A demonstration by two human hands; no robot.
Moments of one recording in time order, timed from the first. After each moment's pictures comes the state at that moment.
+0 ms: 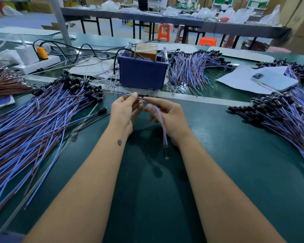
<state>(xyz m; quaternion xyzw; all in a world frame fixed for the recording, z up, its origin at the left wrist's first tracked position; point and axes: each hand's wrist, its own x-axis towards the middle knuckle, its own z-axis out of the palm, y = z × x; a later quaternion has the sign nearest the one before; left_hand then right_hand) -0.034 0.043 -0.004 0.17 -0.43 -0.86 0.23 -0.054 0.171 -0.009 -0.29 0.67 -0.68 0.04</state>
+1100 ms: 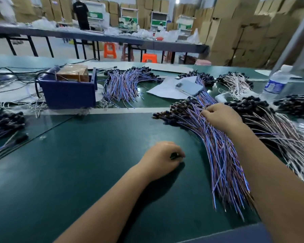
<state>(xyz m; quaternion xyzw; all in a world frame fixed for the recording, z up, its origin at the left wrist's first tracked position) -0.001 0.283 -0.013 -0.29 -0.88 -0.37 0.07 -0.079 0.489 0.072 0.04 0.99 -0.13 -0.09</state>
